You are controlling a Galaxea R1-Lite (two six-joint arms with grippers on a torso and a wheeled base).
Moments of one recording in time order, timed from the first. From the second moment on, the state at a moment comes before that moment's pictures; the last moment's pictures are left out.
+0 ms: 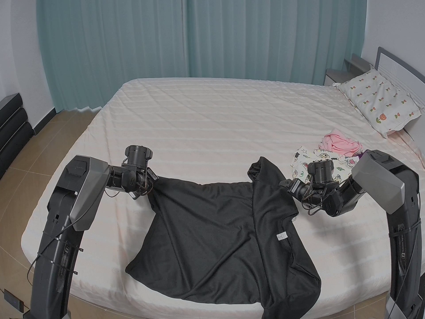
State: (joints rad) left arm -0.15 2.74 -2.00 0.01 0.21 -0.85; right arm 0.19 2.52 -1.29 -0.66 0.00 0.72
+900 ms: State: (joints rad) left arm -0.14 2.70 -2.00 0.02 0.25 -0.85; right arm 0.11 2.60 -1.60 -0.63 -0.06 0.76
